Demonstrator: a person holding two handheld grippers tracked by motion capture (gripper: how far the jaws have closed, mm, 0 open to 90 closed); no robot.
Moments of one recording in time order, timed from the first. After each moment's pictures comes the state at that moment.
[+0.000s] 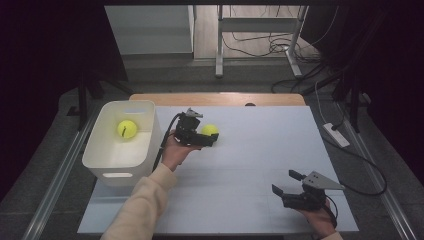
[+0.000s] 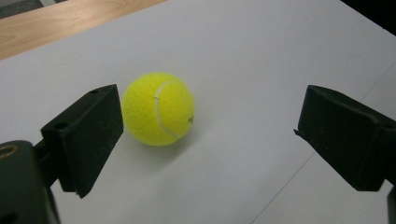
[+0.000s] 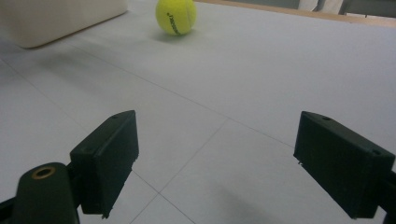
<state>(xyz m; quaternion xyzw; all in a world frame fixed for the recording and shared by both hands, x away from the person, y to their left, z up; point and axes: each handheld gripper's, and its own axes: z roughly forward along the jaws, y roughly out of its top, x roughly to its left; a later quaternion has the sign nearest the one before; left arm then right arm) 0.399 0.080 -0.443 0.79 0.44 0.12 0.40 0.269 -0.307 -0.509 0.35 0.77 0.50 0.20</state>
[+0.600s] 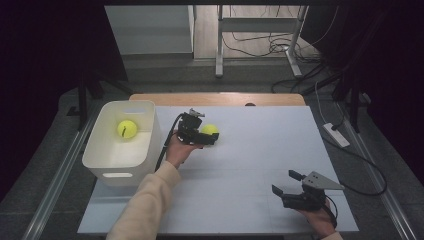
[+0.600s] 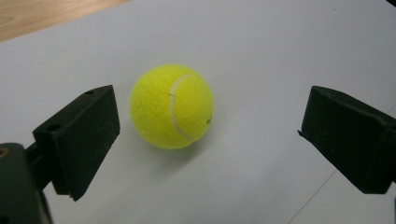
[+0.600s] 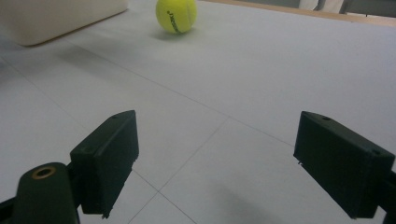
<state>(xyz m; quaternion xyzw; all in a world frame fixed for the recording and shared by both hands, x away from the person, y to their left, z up) 0.417 0.076 -0.461 0.79 0.46 0.12 0.38 0.270 -0.307 -0.509 0.35 0.77 0.49 0.20</state>
